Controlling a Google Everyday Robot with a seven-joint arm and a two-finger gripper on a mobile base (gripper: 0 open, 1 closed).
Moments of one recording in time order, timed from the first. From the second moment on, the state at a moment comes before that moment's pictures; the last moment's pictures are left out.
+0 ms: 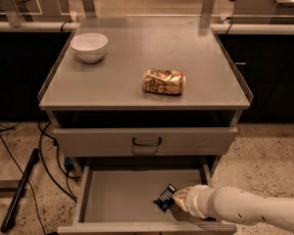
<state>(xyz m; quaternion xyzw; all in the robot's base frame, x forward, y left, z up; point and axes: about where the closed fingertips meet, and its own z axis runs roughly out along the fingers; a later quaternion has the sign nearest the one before) 0.450 -0.128 0.458 -0.36 0.87 0.14 0.30</state>
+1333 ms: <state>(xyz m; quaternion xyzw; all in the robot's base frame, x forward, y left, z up) 0.466 -0.139 0.412 -0.35 0.88 0.11 0.31</state>
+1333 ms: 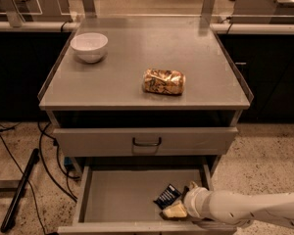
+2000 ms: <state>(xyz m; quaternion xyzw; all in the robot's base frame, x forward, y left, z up) 0.477 -0.128 0.393 -0.35 0.88 0.11 0.31</state>
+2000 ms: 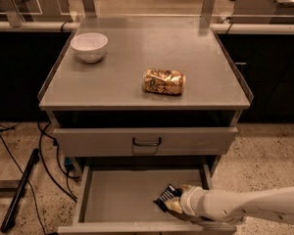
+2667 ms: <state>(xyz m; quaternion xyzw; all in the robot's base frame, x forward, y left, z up) 0.480 -0.114 0.383 -0.36 0.87 0.12 0.31</state>
